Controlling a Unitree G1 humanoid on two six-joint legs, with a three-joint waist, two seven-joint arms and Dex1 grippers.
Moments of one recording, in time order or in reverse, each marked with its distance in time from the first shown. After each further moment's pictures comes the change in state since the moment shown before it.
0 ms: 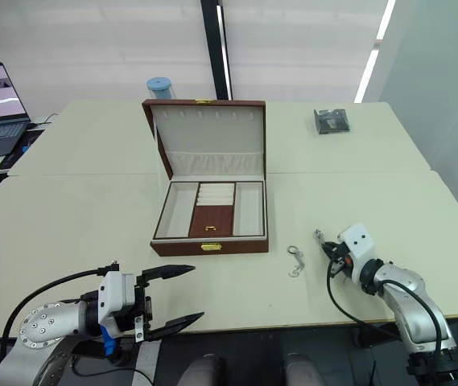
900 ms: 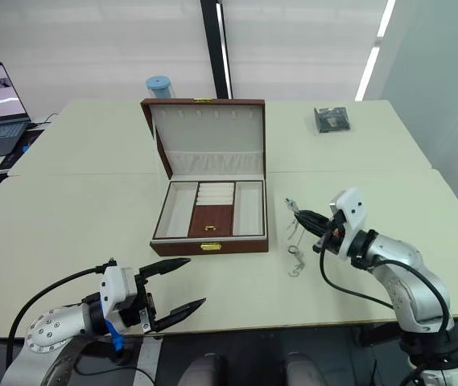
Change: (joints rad) left arm 0.024 -0.072 0.015 0.002 0.002 0.012 0.152; right arm -0.214 0.053 -0.032 -0.173 0.284 0.155 0.067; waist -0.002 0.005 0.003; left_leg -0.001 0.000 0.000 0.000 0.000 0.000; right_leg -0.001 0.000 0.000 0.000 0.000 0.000
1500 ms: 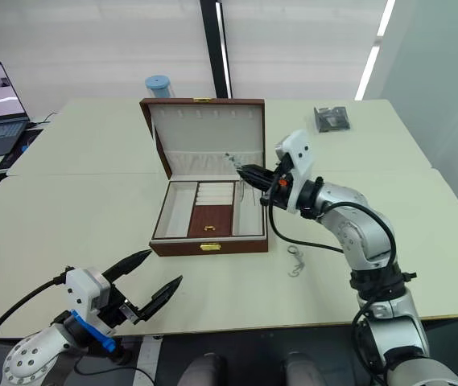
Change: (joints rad) left arm 0.190 -0.135 0.140 -0.128 0.006 0.032 0.278; right arm -0.427 0.221 0.151 0.231 -0.002 0.071 -0.023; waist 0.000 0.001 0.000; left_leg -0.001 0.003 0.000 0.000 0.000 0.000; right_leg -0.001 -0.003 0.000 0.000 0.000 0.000
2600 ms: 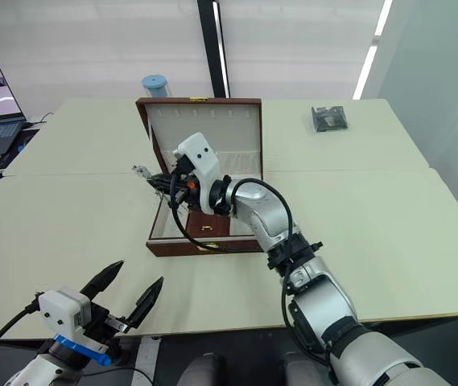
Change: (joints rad) left arm 0.125 -0.120 0.026 -0.047 0.038 -0.070 0.135; right arm -0.267 0.401 0.111 0.689 -0.215 -0.353 0.052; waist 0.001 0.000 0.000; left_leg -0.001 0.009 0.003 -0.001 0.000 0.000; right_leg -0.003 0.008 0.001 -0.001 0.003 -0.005
